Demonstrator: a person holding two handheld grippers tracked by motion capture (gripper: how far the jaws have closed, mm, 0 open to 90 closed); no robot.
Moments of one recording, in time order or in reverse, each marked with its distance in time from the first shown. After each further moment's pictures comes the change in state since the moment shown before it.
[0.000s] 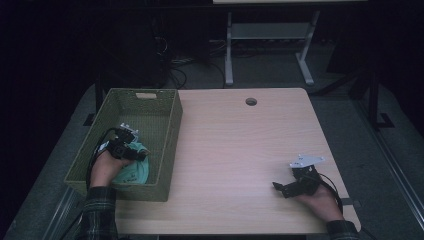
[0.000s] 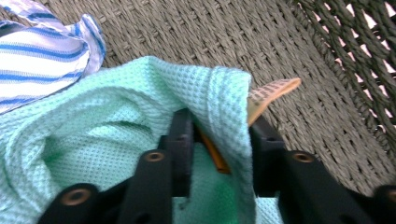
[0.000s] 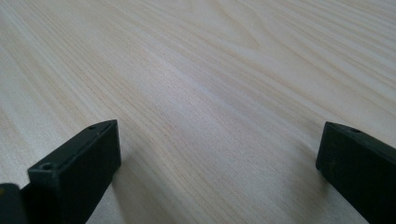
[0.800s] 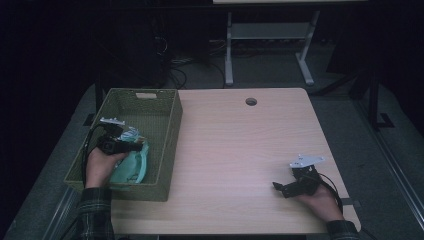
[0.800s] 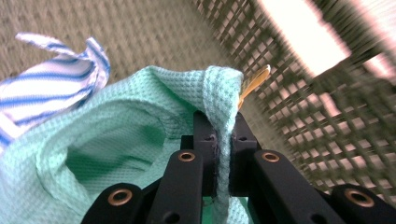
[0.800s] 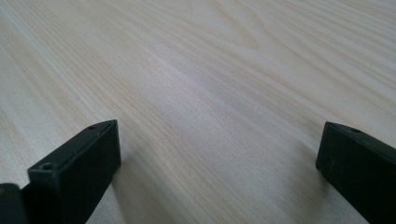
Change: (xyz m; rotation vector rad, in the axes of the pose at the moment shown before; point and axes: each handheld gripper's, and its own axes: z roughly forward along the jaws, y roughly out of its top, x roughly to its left) left arm 0.010 -0.004 -0.034 -0.266 -0.162 -0.083; right arm 0.000 0.000 0.000 0.001 0.000 0.004
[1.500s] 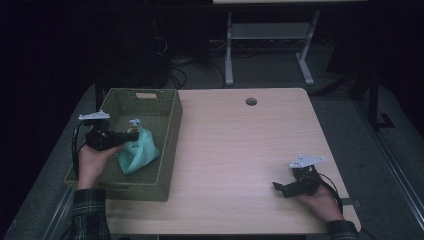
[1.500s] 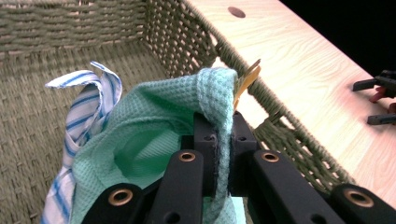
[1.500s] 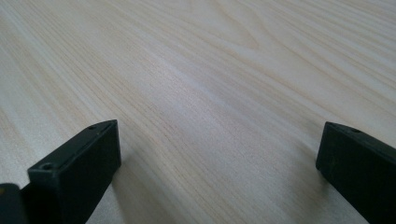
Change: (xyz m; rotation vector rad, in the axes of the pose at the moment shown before) left arm -0.011 0.007 -0.035 -0.223 -0.073 0.032; right arm 0.000 0.000 0.000 0.000 0.000 0.000
